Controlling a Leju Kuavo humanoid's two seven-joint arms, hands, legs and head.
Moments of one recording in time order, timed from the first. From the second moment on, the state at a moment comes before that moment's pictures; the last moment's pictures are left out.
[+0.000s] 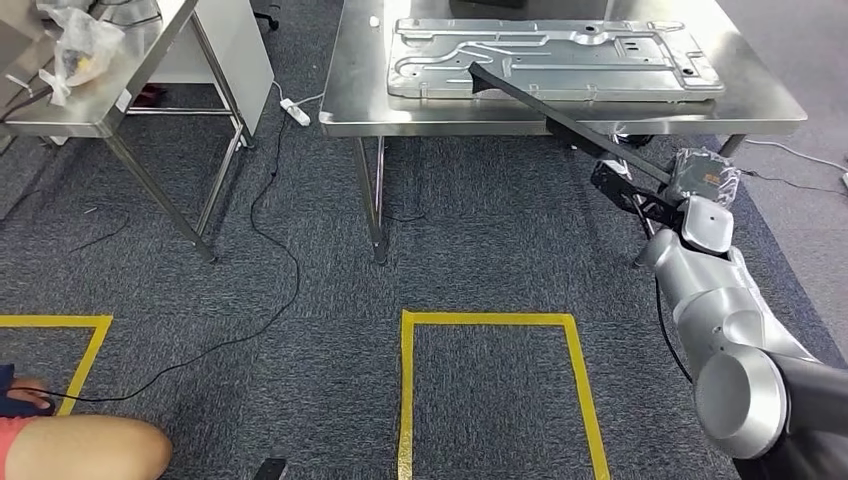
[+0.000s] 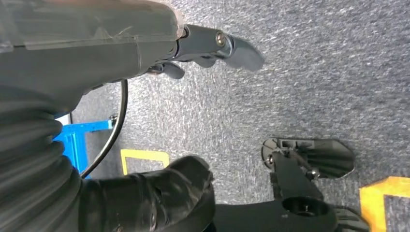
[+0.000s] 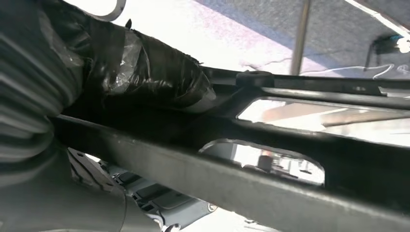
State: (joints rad) left arm -0.23 -0.24 1.39 -0.21 -1.56 0.07 -0.06; right arm -1.11 -0.18 -0.11 -0.33 1.57 -0.36 0.05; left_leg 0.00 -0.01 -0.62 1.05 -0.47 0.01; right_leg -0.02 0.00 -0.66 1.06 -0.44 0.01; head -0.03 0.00
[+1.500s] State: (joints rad) left arm -0.23 -0.24 1.39 -0.21 -1.56 0.07 -0.06; right arm -1.11 -0.19 -0.13 -0.34 1.57 -0.36 0.08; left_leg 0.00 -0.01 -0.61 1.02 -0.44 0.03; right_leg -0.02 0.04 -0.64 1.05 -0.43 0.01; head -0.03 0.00
